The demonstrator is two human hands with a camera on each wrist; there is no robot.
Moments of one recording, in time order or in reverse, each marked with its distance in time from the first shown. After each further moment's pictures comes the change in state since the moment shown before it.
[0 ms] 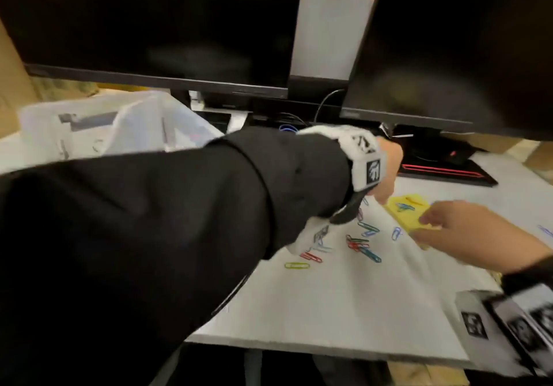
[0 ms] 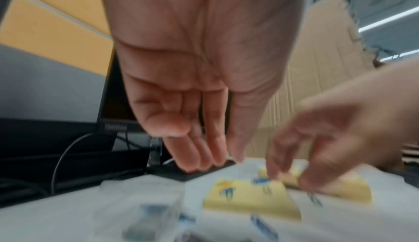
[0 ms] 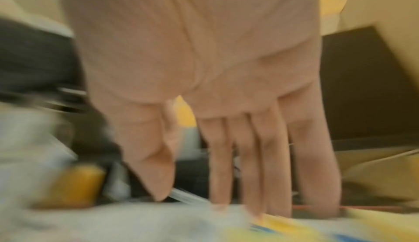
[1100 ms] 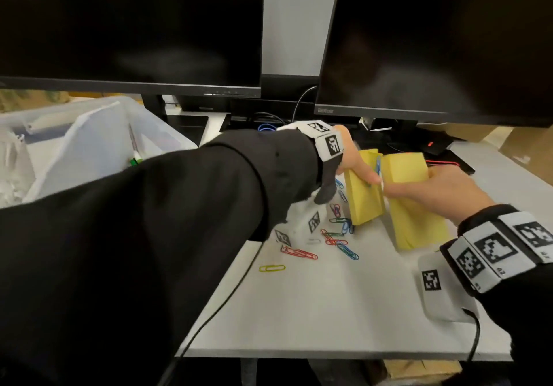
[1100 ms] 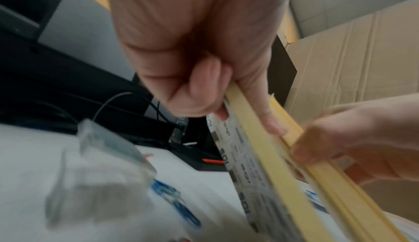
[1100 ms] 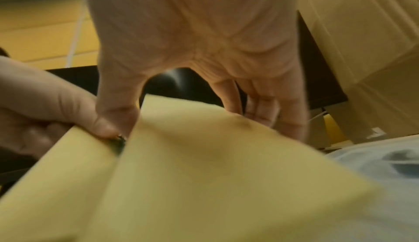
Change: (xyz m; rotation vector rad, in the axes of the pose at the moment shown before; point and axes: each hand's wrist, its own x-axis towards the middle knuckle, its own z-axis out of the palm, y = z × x) left_hand 0.021 -0.018 -0.005 -0.374 -0.056 -0.324; right_hand 0.041 0.013 -0.009 0.491 0.198 0.202
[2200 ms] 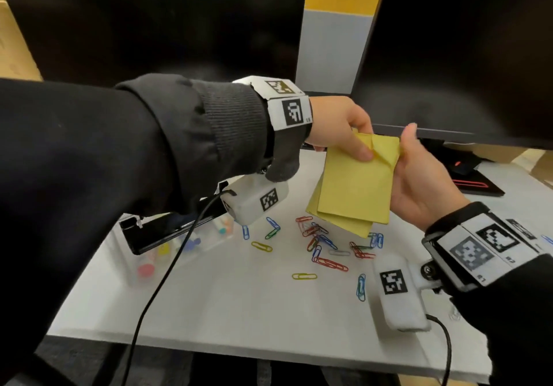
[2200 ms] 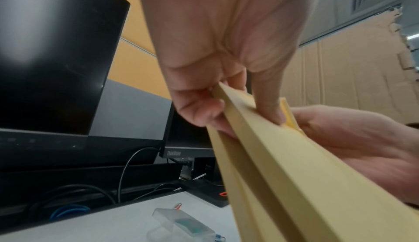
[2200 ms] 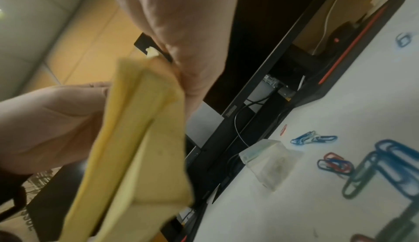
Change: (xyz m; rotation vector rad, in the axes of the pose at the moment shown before) left_hand -0.075 -0.036 -0.072 -0.007 0.061 0.252; right_hand -0.037 -0.079 0.024 1.308 -0.638 -0.126
